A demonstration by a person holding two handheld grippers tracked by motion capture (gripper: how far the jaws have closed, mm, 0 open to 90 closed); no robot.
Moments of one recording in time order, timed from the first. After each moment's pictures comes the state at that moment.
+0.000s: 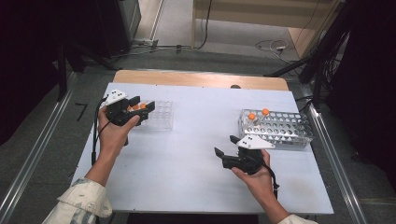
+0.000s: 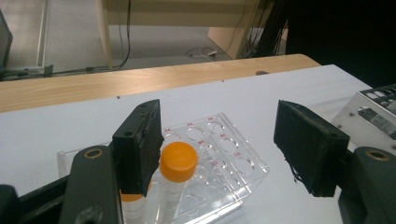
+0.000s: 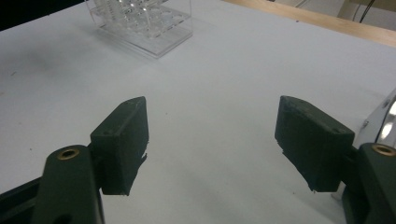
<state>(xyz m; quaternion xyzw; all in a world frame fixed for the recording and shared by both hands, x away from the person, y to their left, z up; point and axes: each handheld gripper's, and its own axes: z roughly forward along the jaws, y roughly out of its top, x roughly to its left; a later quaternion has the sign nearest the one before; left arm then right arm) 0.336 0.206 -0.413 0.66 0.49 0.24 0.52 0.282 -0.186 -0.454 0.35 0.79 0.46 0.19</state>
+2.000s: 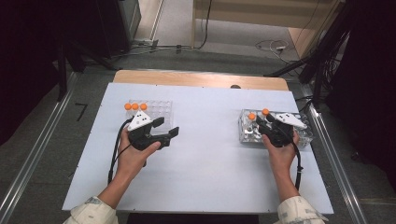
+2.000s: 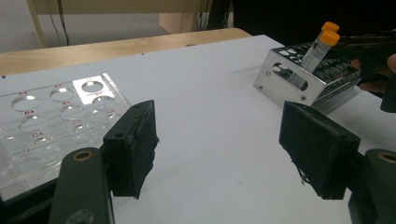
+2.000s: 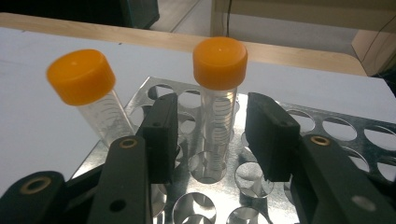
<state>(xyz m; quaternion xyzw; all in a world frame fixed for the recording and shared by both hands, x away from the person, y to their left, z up) 0.295 0.146 -0.440 0.70 0.43 0.19 0.54 0.366 -0.273 -0.458 0.50 0.69 0.42 0.32</state>
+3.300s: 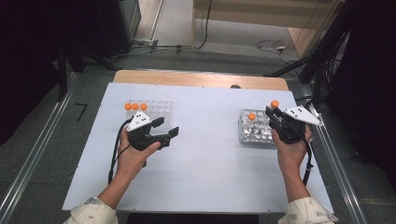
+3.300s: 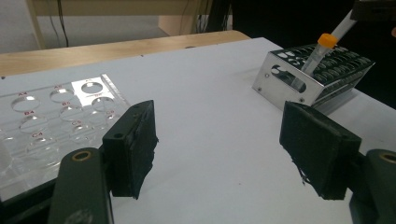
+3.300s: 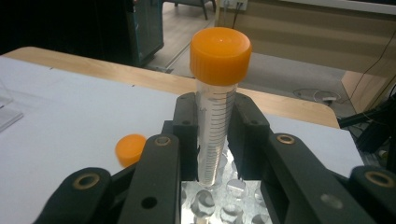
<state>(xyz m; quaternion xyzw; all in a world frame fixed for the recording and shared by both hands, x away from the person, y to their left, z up) 0.294 0.147 -0.440 0.70 0.43 0.19 0.54 0.338 -0.276 -0.401 0.45 0.68 0.45 0.35</state>
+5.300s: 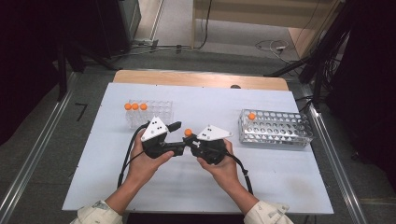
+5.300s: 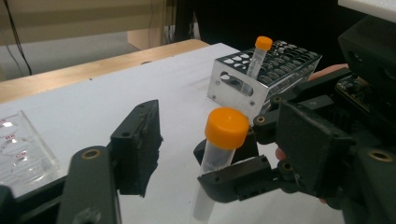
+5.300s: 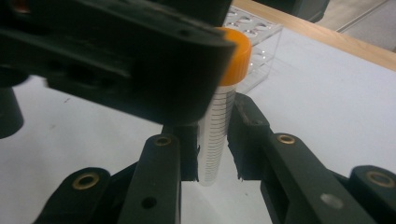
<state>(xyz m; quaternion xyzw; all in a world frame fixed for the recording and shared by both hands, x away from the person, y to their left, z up) 0.277 0.107 -0.432 0.72 0.35 0.19 0.57 0.296 -0.084 -0.447 0.27 0.82 0.47 0.16</state>
